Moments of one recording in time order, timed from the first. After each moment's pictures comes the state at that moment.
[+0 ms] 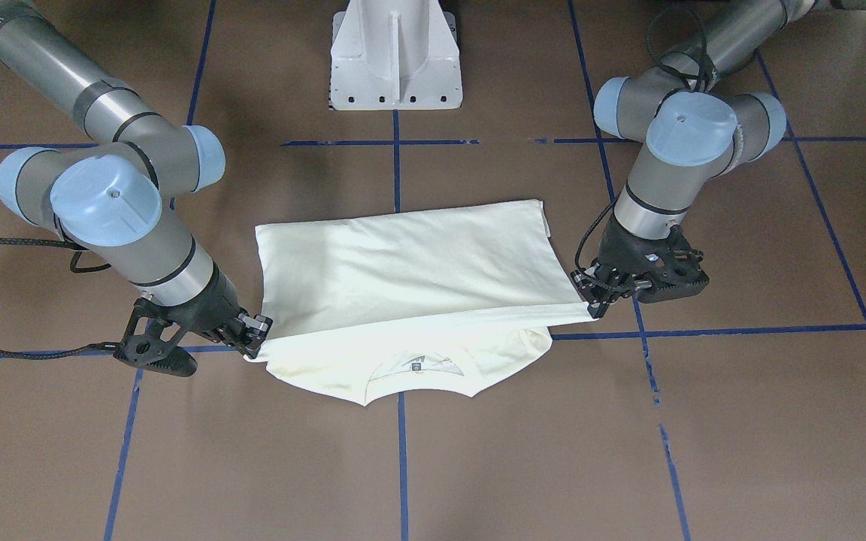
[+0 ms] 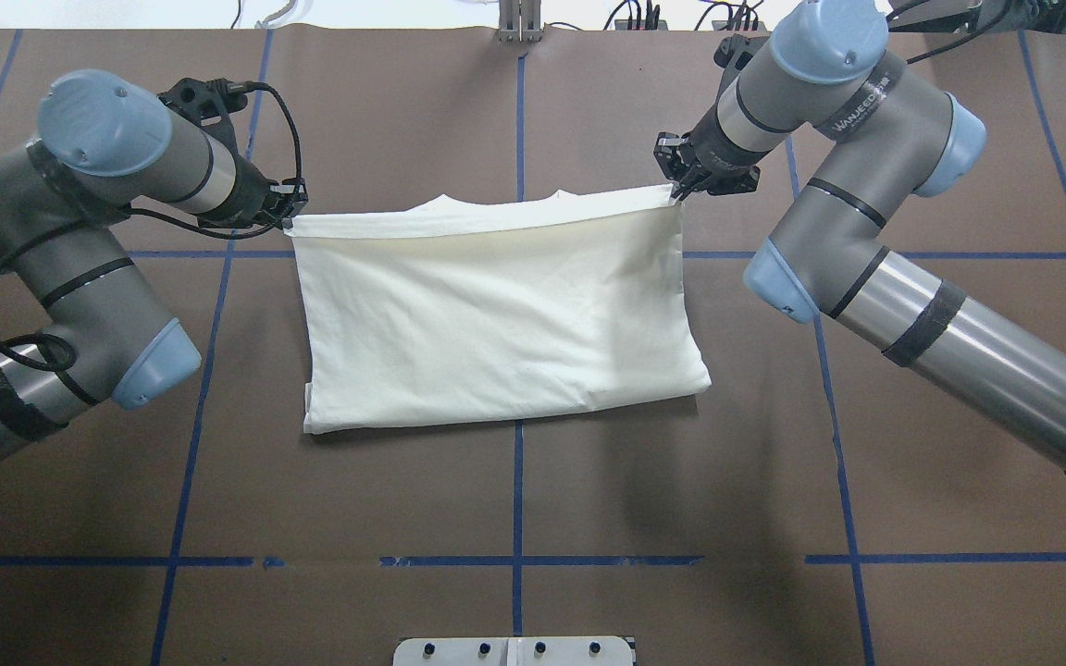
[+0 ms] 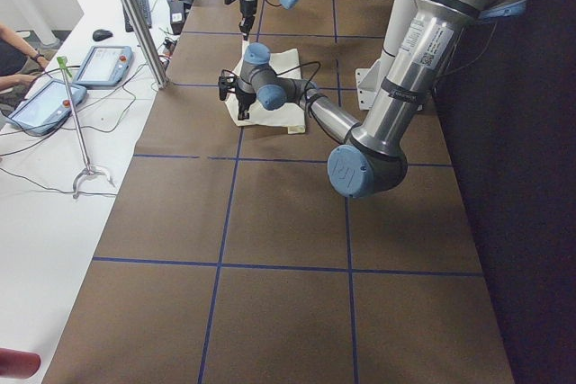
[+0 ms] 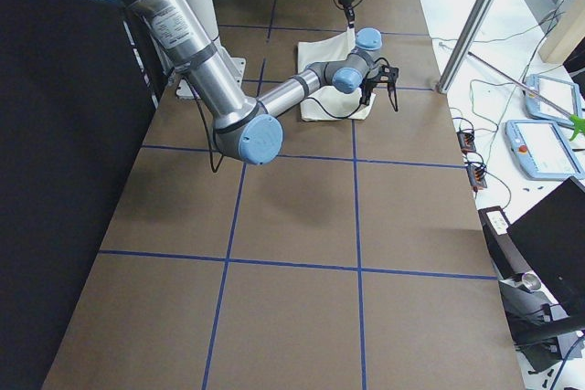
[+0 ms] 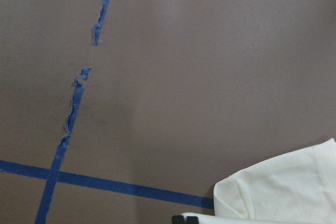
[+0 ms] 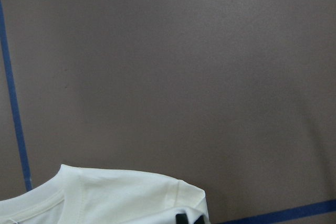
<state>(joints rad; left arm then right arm) -0.81 -2.05 -1.60 -1.94 -1.89 -1.25 0.85 -0.91 1.39 -1.20 2.07 1.32</state>
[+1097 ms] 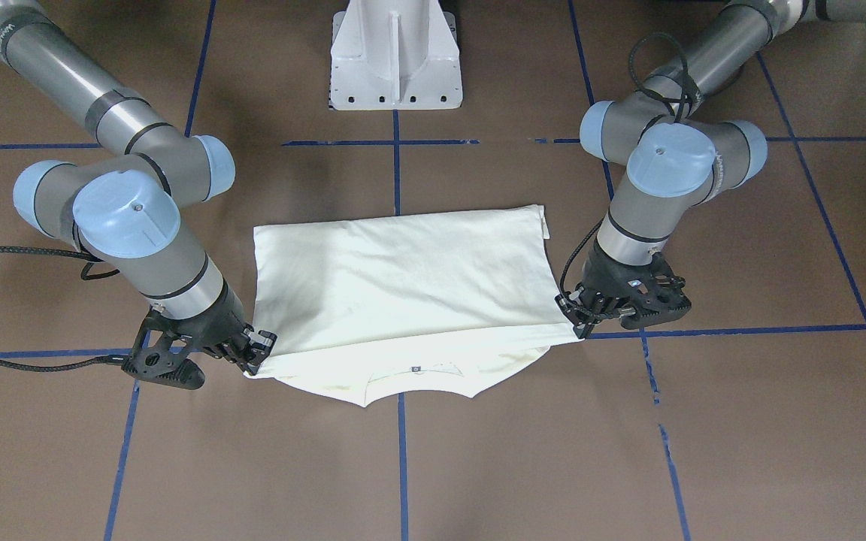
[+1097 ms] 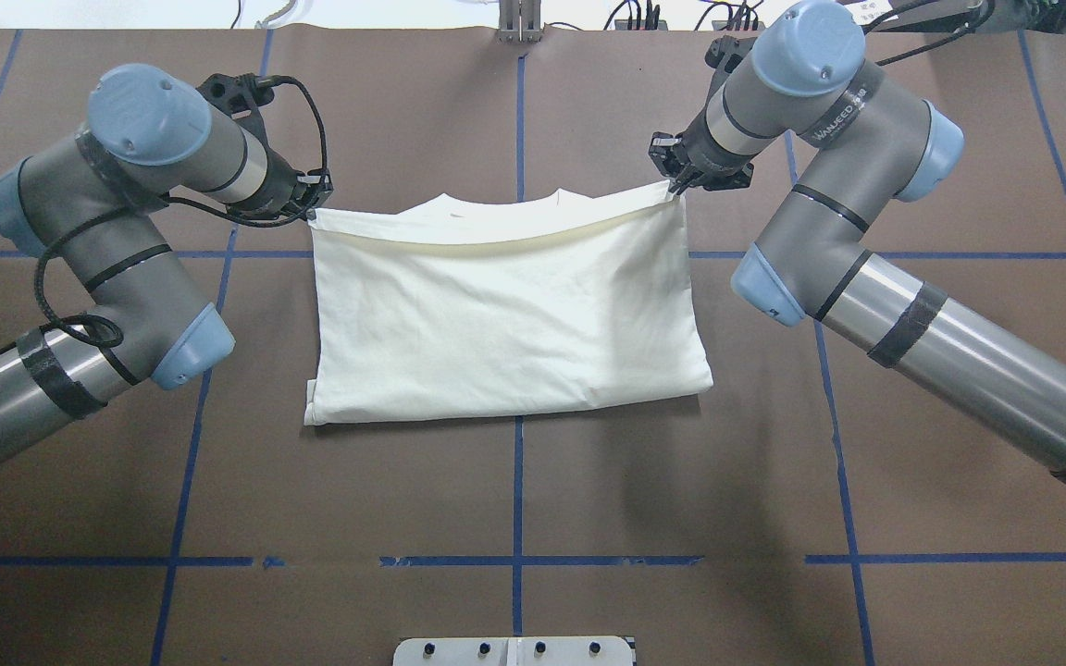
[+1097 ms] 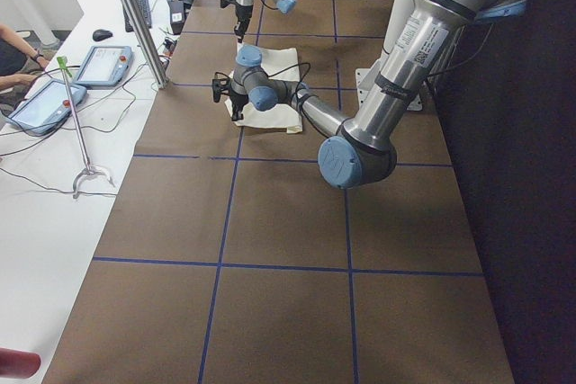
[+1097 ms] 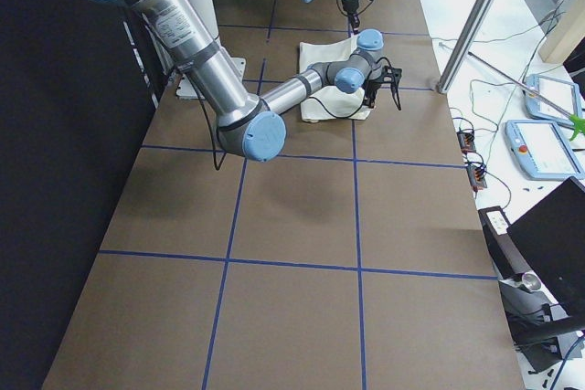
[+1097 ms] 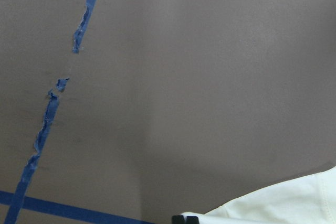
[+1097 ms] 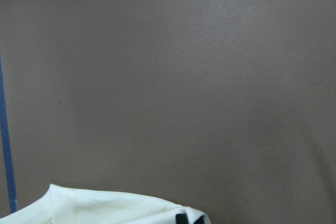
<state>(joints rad) -0.80 -2.11 -1.49 -1.99 -1.89 -1.28 0.84 -0.90 1.34 -1.15 2.00 1.30</state>
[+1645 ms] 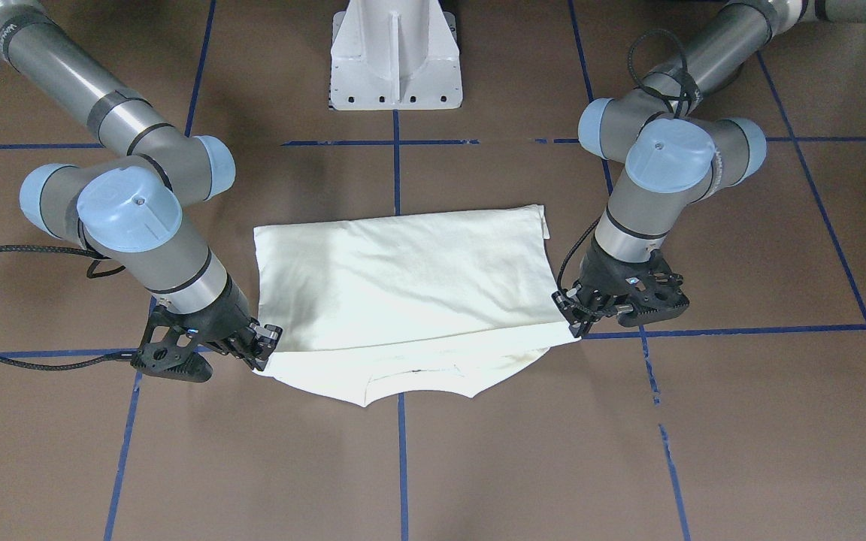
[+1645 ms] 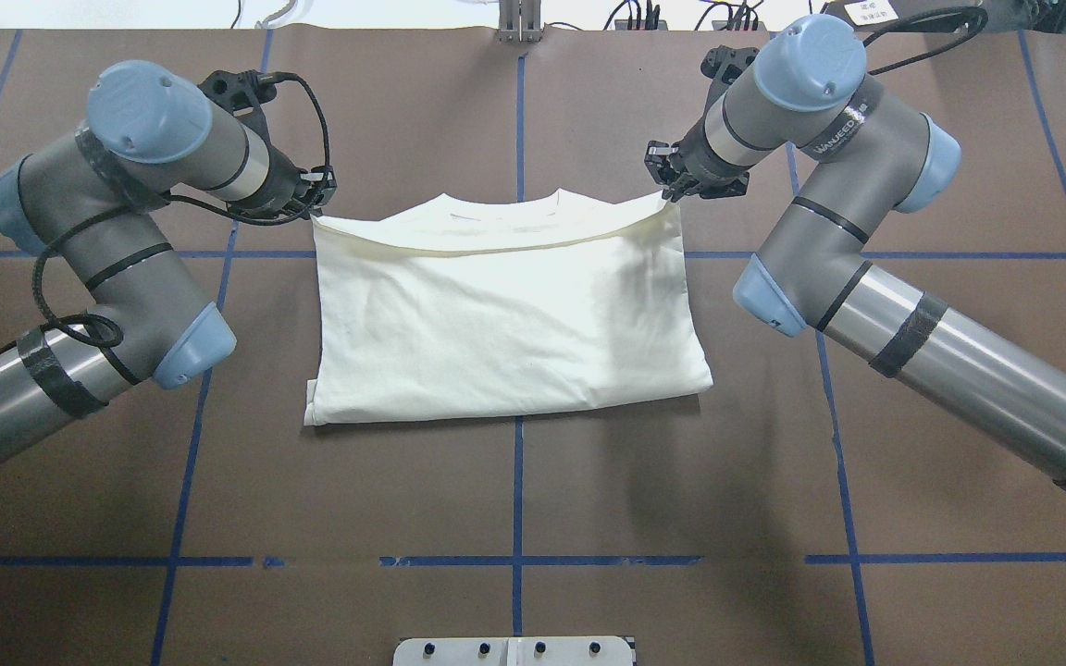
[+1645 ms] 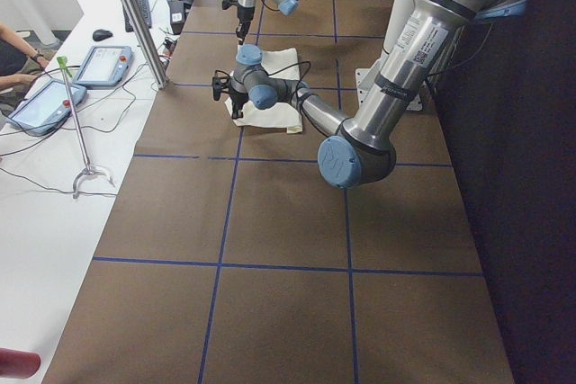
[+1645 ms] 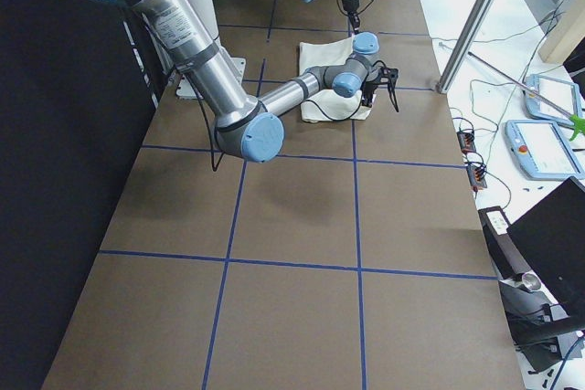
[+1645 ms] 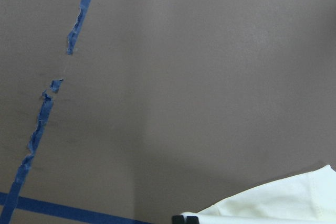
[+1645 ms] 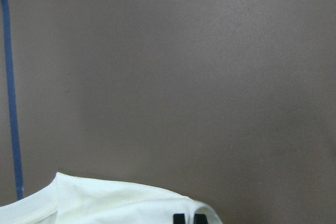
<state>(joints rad) -0.80 -2.12 -1.50 -1.98 -1.89 -1.29 0.83 -0.92 1.34 -1.11 2.00 1.30</state>
